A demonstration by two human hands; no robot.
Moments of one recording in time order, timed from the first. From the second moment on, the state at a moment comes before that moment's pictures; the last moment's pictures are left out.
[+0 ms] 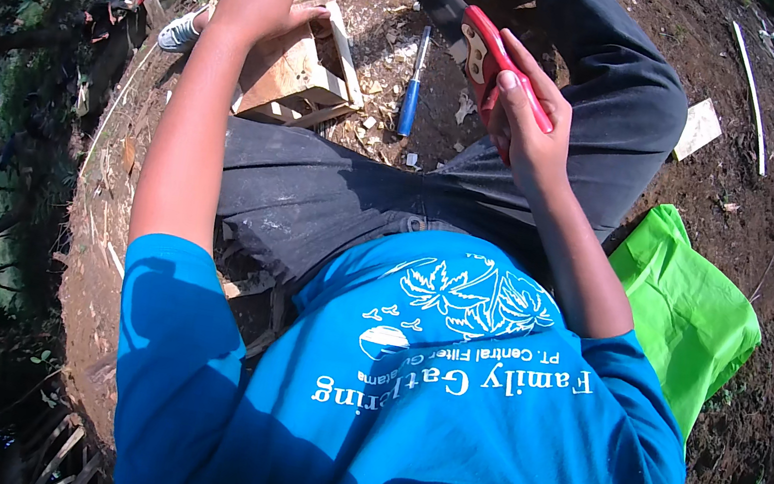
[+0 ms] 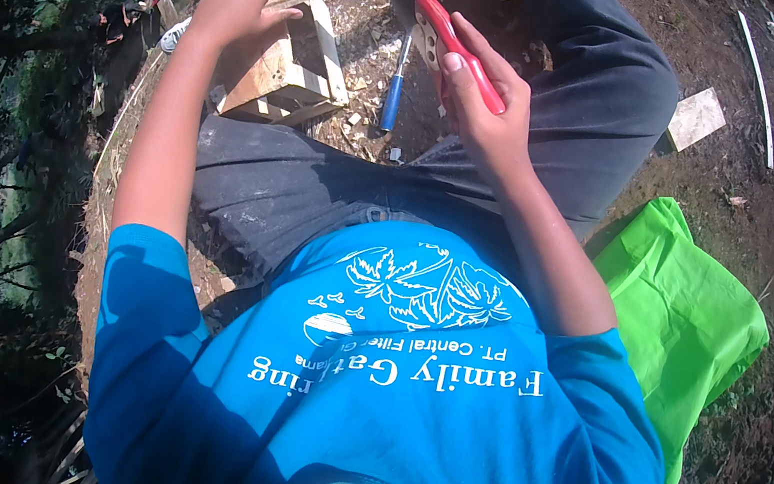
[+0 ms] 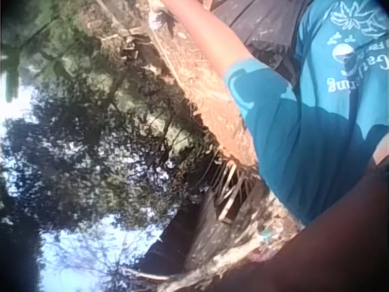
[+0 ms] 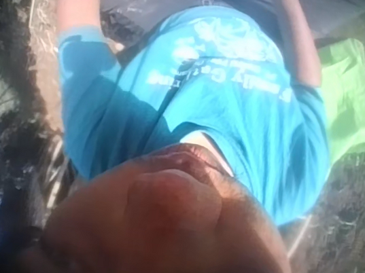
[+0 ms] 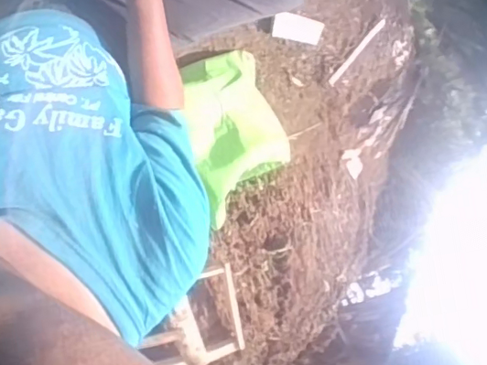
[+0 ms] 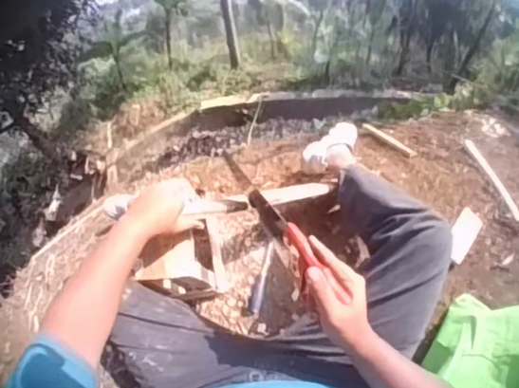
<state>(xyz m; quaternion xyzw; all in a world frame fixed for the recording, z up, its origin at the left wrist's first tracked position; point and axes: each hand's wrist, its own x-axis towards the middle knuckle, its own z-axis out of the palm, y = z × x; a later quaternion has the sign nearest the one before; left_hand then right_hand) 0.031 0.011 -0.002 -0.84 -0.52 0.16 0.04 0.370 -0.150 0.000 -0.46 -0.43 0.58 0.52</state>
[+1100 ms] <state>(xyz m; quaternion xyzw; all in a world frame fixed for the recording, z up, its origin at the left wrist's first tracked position) 0.023 0.024 -0.012 -0.79 -0.60 0.09 0.07 0.329 -0.115 0.008 -0.49 -0.43 0.52 0.55</state>
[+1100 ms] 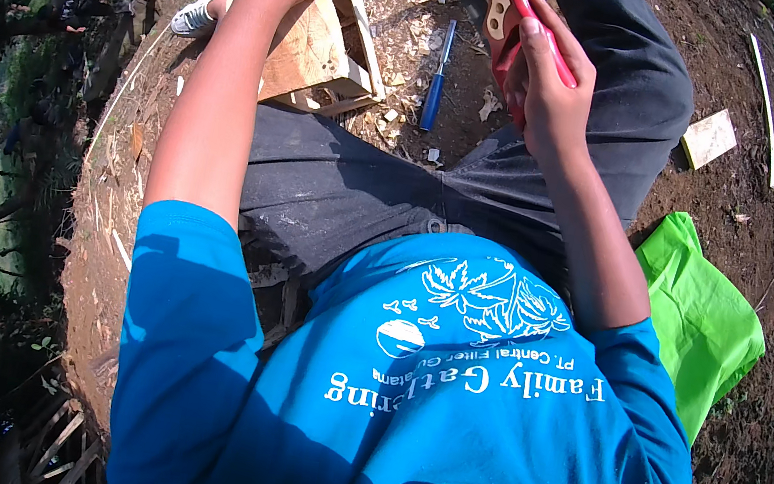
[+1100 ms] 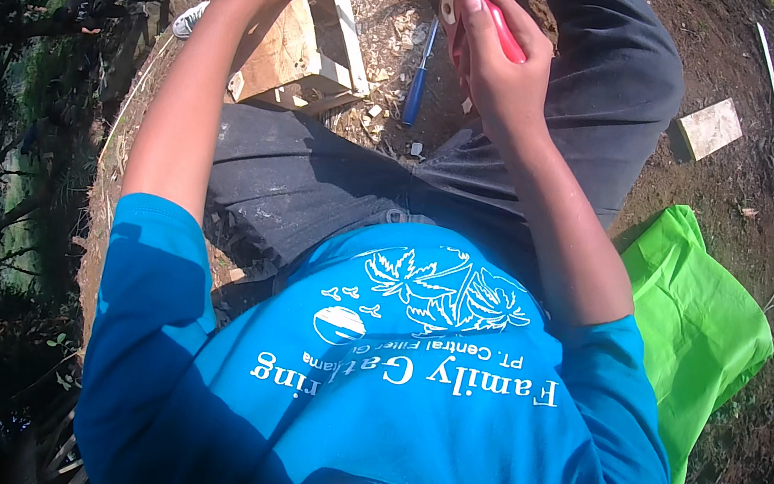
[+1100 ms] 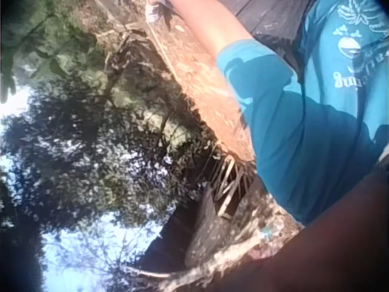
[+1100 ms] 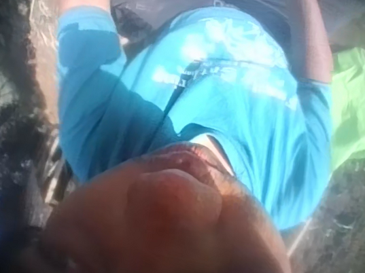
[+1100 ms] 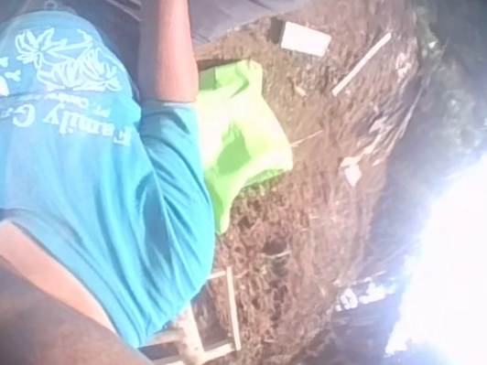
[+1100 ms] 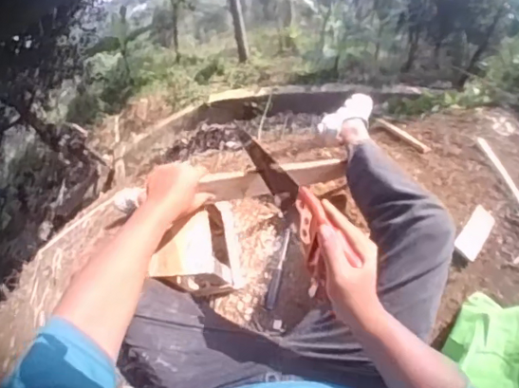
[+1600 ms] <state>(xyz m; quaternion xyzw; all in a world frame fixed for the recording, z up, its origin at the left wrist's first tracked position) 0.028 0.021 0.011 -0.79 -0.61 0.01 0.03 0.355 -0.159 0.023 -0.50 -0.40 0.56 0.53</state>
